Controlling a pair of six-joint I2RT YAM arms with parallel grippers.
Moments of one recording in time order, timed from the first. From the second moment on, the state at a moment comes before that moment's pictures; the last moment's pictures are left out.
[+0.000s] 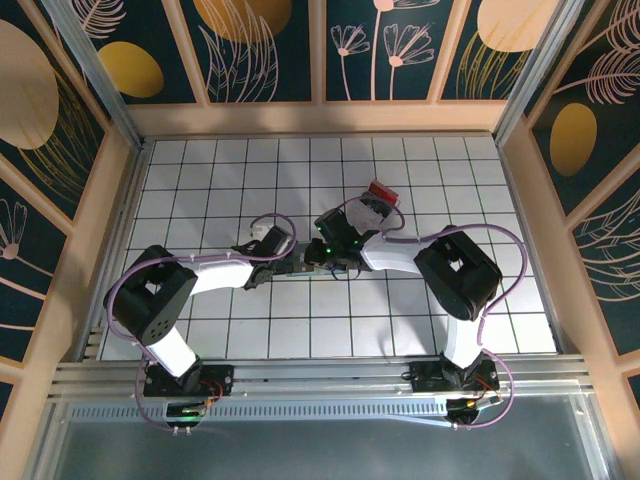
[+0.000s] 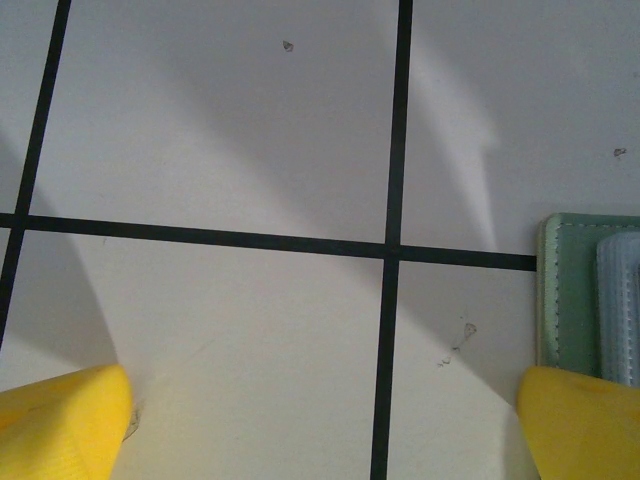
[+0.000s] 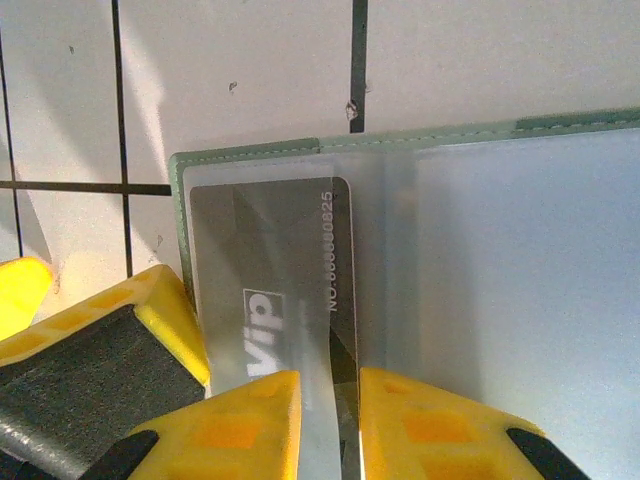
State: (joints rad) left arm -0.69 1.67 0.76 -0.18 -0.41 -0.69; right arm 0.80 1.85 1.02 -0.08 -0.16 0.86
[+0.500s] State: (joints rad) left arm -0.69 1.67 0.76 -0.18 -0.41 -0.69; right arm 0.78 1.83 0.94 0.04 -0.25 0.88
